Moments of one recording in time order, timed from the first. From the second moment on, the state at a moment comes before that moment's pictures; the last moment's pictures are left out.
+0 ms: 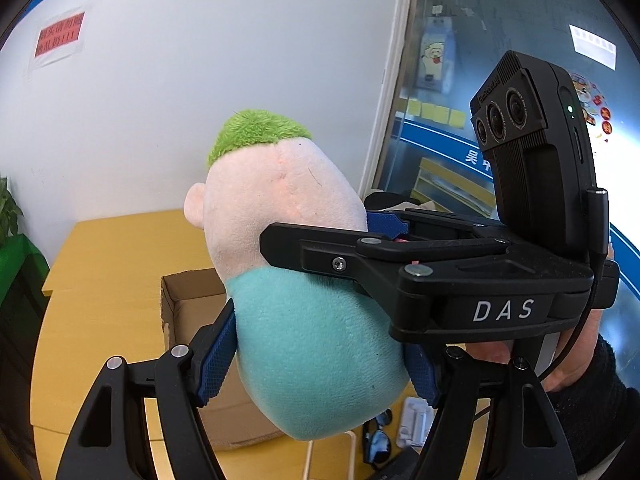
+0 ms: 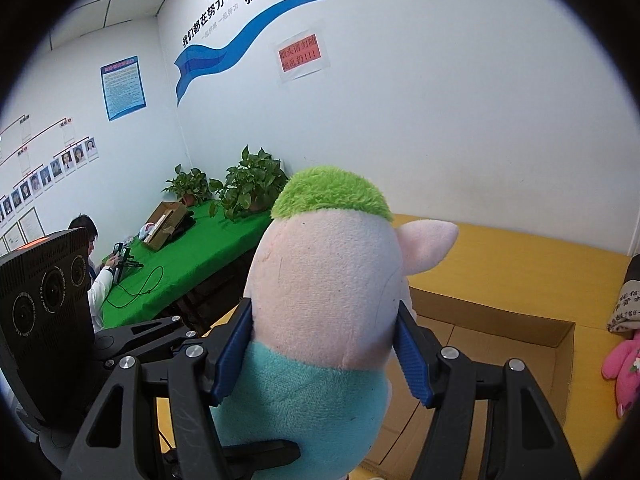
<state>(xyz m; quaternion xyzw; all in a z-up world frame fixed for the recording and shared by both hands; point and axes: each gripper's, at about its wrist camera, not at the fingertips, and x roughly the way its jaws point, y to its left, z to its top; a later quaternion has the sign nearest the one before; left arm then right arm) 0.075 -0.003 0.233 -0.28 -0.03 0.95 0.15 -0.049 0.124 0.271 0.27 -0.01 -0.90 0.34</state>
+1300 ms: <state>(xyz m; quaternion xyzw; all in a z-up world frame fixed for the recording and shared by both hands) -0.142 -0.105 0.041 -0.46 -0.12 0.88 0.06 -0.292 0.081 0.044 0.43 -0.09 -0.82 0.37</state>
